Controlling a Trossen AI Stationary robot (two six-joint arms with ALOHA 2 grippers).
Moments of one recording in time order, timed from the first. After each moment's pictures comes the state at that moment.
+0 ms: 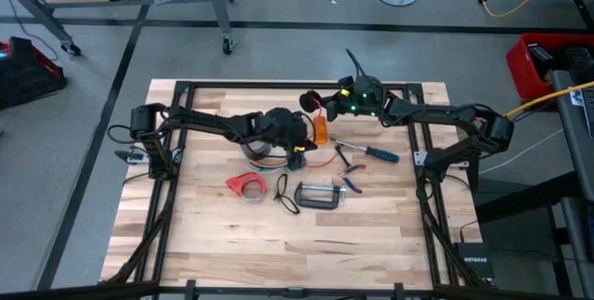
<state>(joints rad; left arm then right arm) 0.16 1.77 1.11 0.18 0.16 -0.05 -0.51 1.41 0.77 0.32 -0.19 0.54</state>
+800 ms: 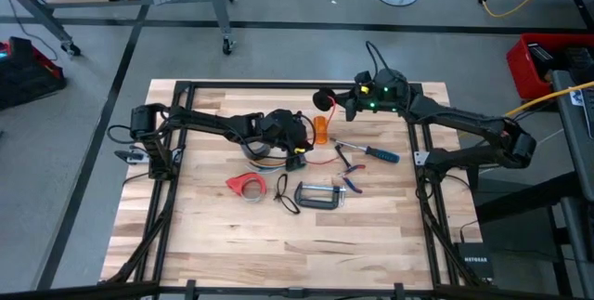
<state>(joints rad) 0.16 1.77 1.11 0.09 0.12 -0.03 -0.58 1.17 0.77 0.09 -0.29 0.44</state>
